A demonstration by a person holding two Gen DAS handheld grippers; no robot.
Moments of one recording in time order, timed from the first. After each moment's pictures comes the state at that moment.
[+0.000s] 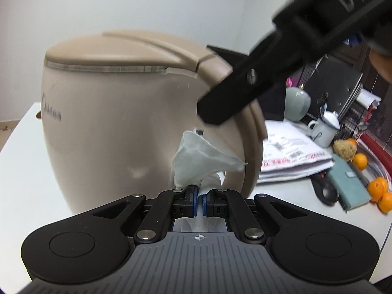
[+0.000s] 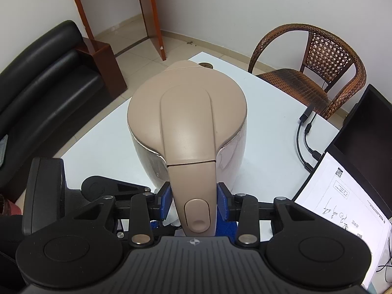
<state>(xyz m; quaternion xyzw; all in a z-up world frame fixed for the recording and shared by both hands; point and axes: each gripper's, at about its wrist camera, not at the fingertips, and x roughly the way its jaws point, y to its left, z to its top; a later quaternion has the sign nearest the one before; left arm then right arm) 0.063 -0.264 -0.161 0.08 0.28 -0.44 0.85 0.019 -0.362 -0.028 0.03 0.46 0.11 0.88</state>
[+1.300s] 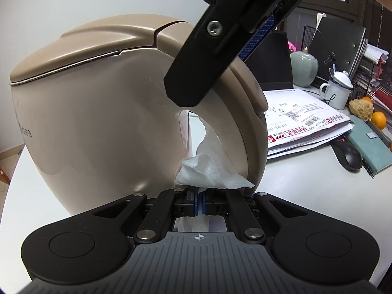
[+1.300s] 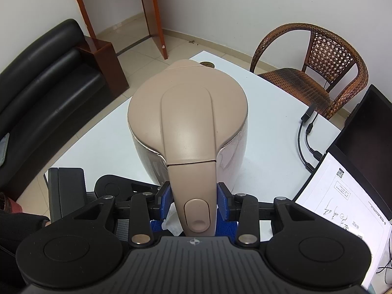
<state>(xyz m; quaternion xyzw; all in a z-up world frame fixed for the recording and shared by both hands) 0.051 -0.288 -0.170 0.19 0.28 -0.42 0.84 0.021 -0.367 -0.030 0.03 0.47 0.11 0.88</state>
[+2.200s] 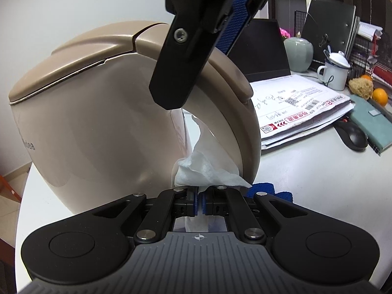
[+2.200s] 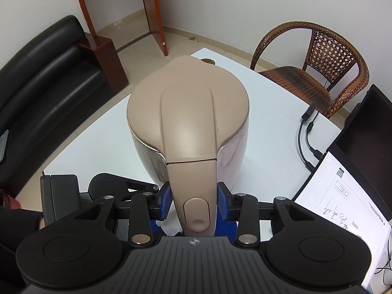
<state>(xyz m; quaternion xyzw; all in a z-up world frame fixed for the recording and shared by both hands) 0.039 -0.294 -0.173 0.25 0.26 -0.42 0.83 0.026 -0.366 -0.034 0.03 0.47 0.11 0.87</state>
